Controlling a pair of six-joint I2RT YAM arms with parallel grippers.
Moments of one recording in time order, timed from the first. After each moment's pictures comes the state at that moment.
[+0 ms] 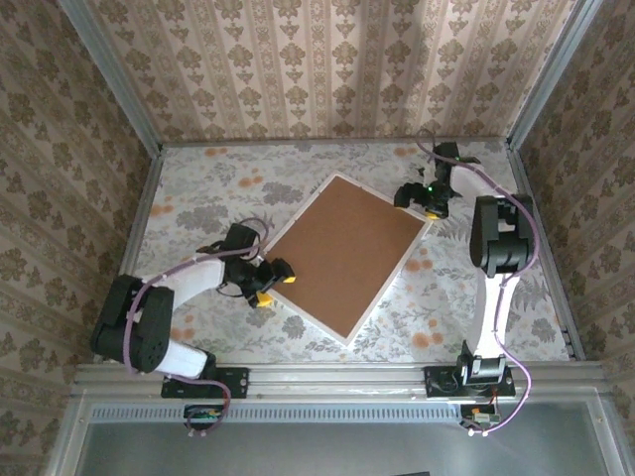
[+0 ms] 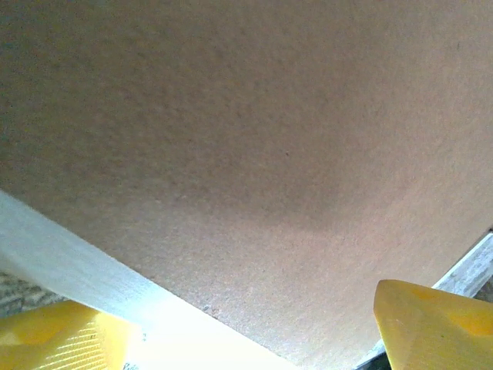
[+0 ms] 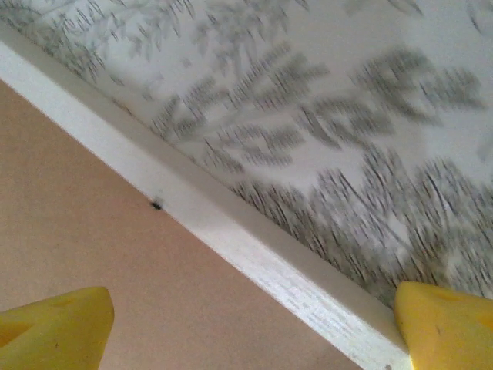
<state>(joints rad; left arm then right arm) -0.39 1.46 0.68 -0.46 0.52 -0.87 -0.02 2.10 1.57 -0.77 -0.34 0.20</state>
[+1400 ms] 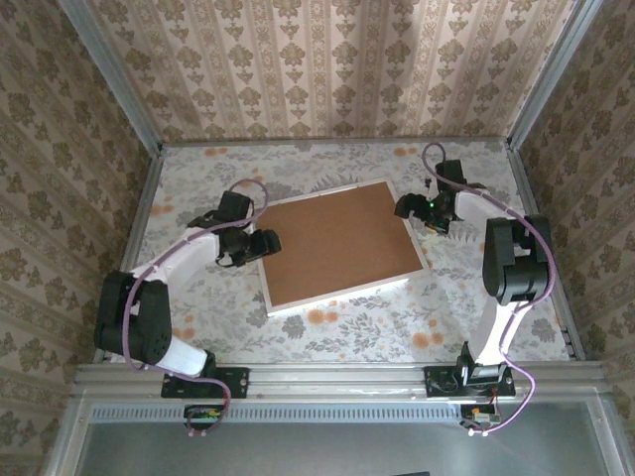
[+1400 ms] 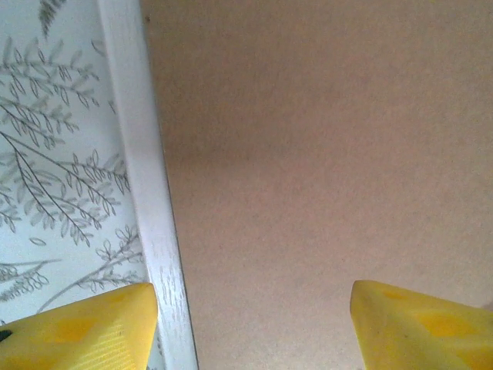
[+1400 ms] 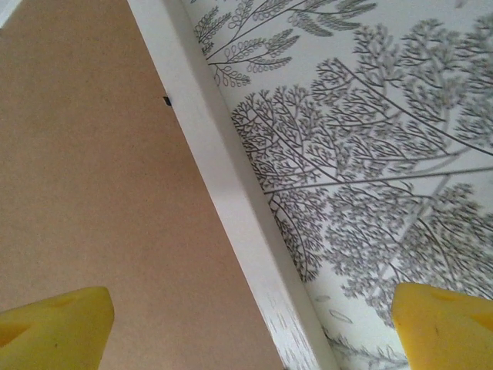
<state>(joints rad) -0.35 1.48 0.94 -0.61 0.25 -0.56 0.02 1.88 1.25 -0.51 -0.30 0.37</state>
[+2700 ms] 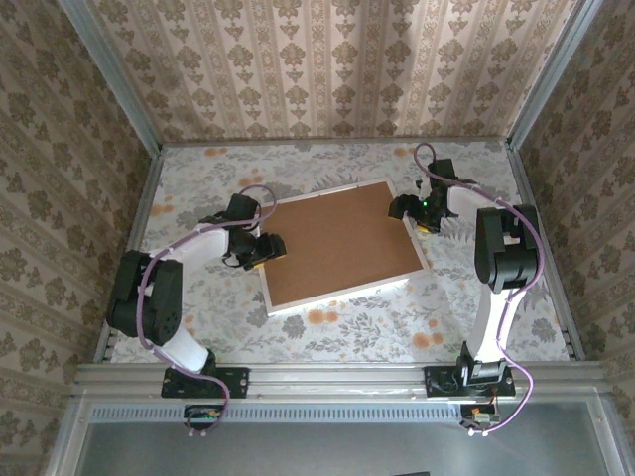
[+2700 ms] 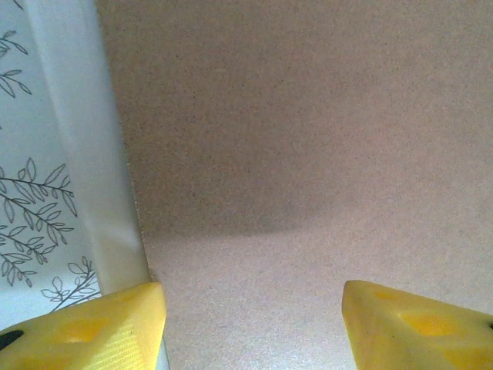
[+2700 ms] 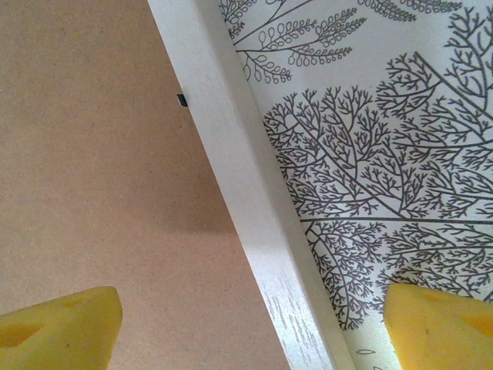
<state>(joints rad) -0.36 1.60 0.94 -0.54 0.29 -0.56 0.04 1.98 1.33 -0.54 -0.37 0.35</state>
